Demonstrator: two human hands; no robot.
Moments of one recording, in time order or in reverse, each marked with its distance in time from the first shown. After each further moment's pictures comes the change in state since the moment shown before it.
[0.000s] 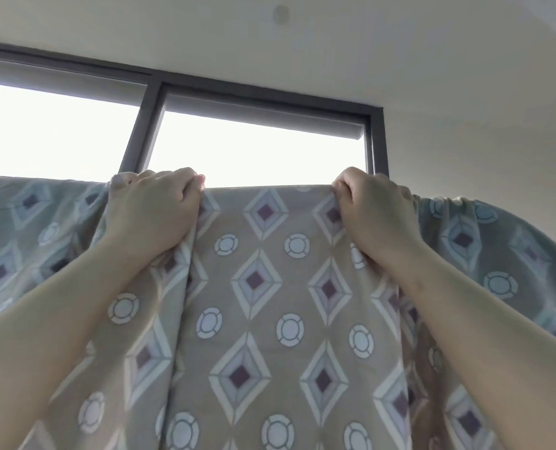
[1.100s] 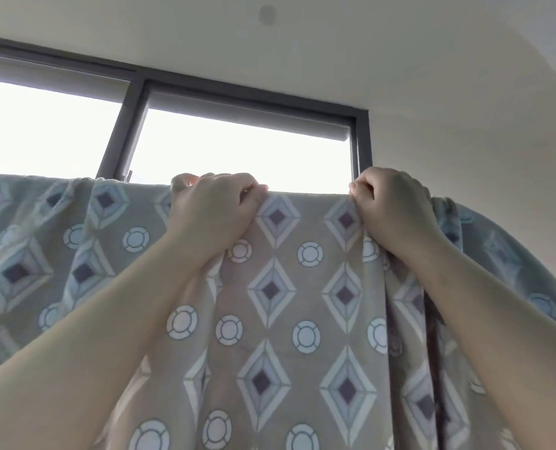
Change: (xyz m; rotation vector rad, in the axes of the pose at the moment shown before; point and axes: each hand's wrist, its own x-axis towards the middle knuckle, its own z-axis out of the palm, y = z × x) left_hand 0.001 0.064 0.020 -0.211 -0.066 0.123; right_hand -0.001 0.035 -0.019 0.023 0.023 0.057
